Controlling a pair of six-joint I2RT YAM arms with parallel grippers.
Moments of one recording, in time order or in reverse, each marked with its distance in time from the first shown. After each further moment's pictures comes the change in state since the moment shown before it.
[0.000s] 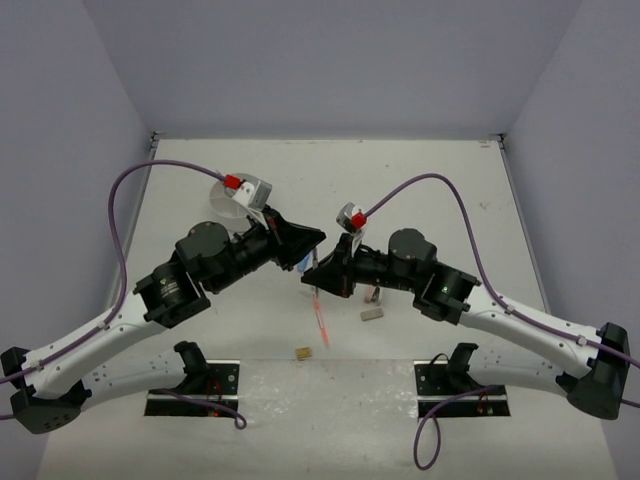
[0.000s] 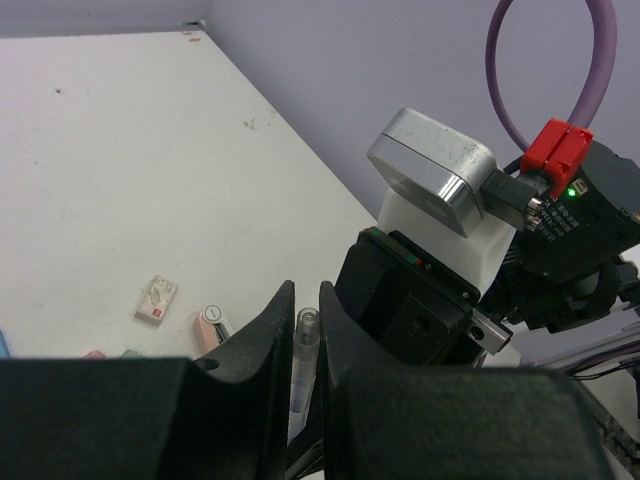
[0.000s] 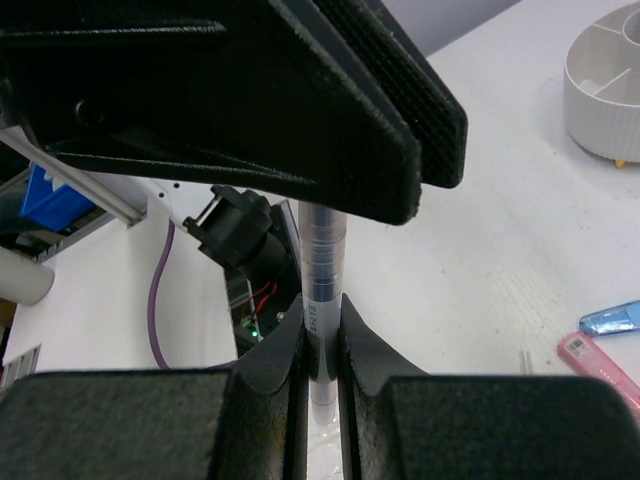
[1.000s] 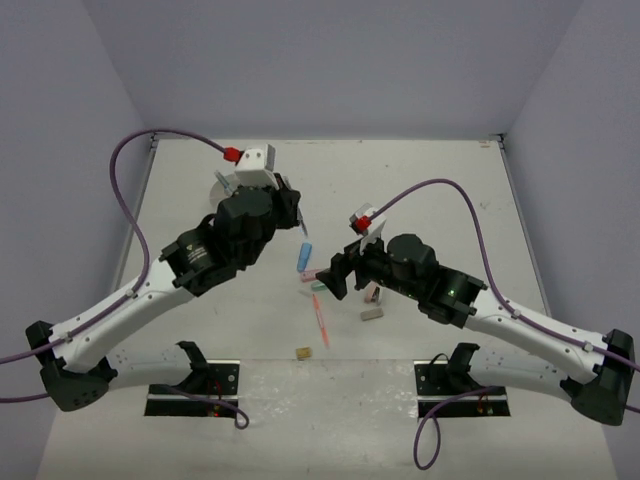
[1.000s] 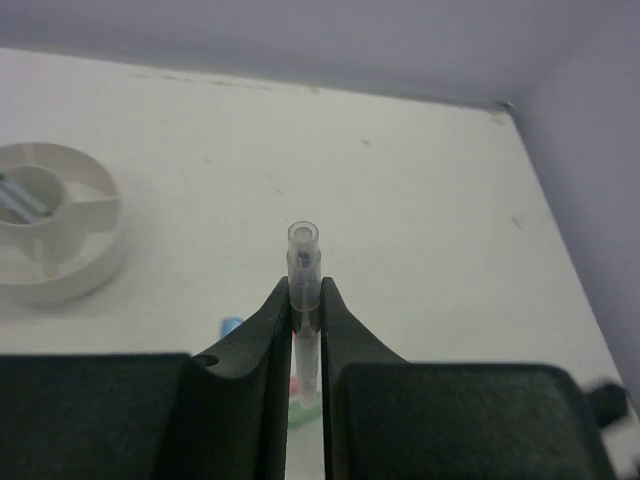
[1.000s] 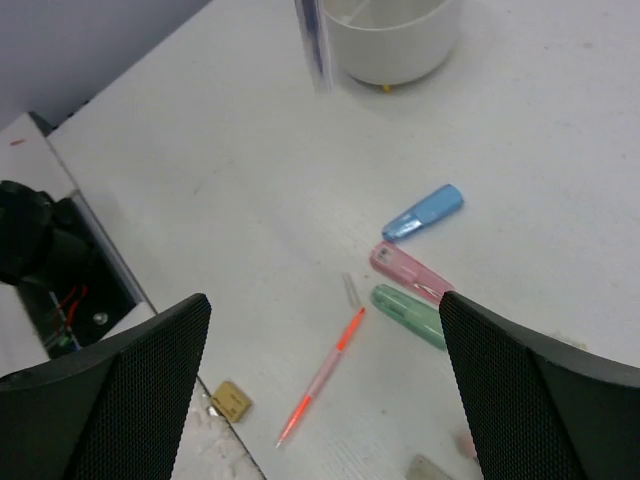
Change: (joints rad) left arm 0.049 0.246 0.252 -0.255 -0.513 0.024; right arm -0.004 -0.045 -0.021 -0.209 0.366 -0.135
